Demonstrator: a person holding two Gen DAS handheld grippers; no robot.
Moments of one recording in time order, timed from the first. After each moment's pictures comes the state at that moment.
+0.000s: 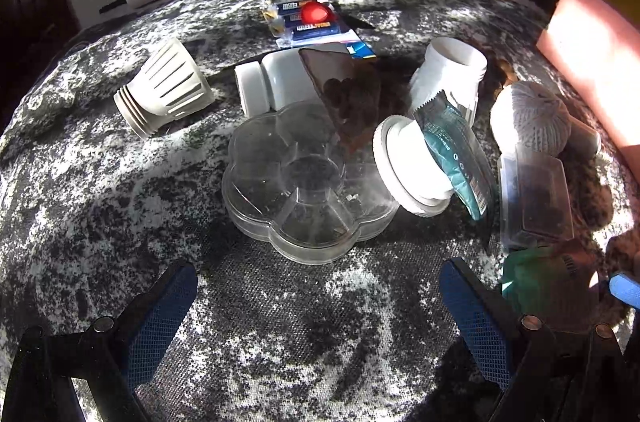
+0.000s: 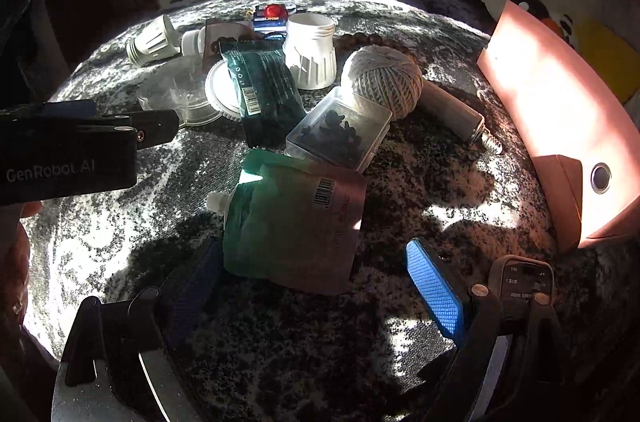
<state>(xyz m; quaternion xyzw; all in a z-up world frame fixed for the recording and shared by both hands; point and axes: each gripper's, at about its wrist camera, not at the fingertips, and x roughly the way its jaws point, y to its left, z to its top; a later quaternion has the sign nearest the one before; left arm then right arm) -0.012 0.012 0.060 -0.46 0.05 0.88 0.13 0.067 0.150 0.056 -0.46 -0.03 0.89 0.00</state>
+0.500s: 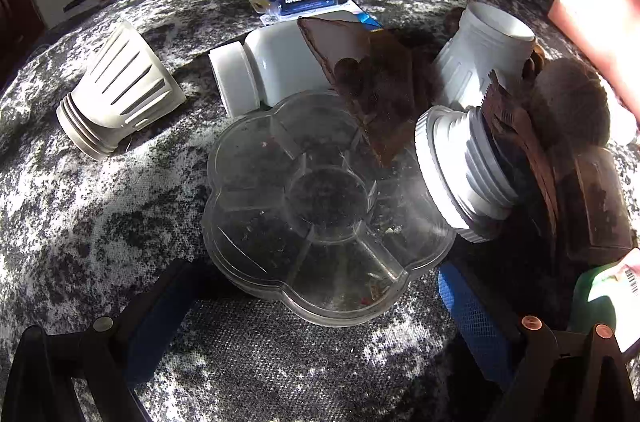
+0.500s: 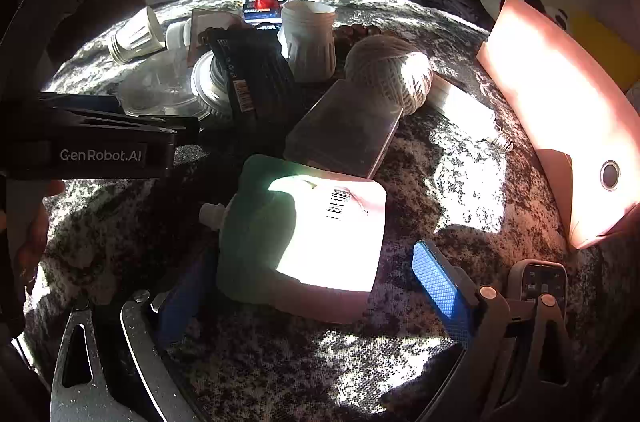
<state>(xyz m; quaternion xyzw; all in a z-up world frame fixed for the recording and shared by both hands) -0.055 0.012 0.031 -0.48 0.07 0.86 0.15 0.051 0.141 0.041 -0.47 -0.03 0.88 0.02</state>
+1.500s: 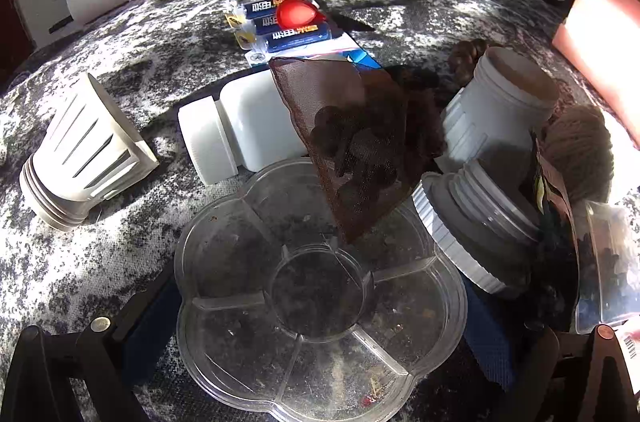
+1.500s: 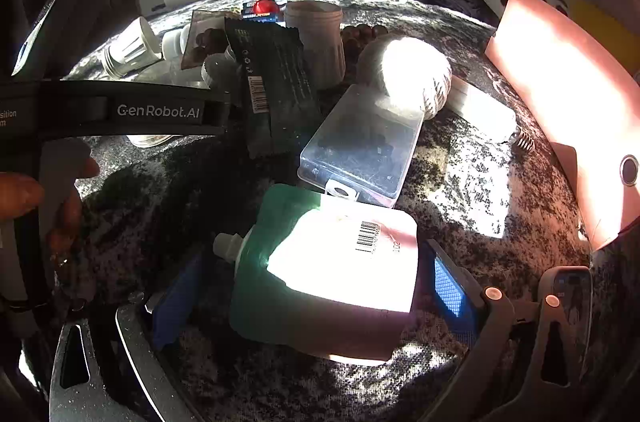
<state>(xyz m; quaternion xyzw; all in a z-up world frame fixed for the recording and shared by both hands) -0.082 0.022 0.030 -0.45 0.06 0.87 0.16 0.033 0.135 0.032 -0.46 -0.01 0.89 0.02</state>
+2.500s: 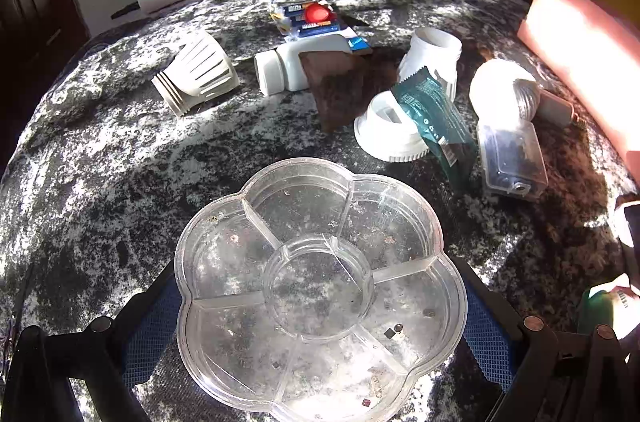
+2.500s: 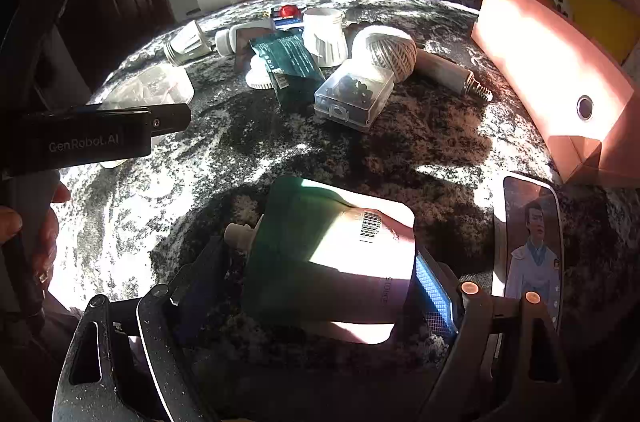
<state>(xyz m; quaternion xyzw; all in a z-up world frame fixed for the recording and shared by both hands) 0.040 -0.008 0.079 -0.44 0.06 0.88 0.13 0.138 0.145 0.068 -0.46 0.03 0.89 -0.03</state>
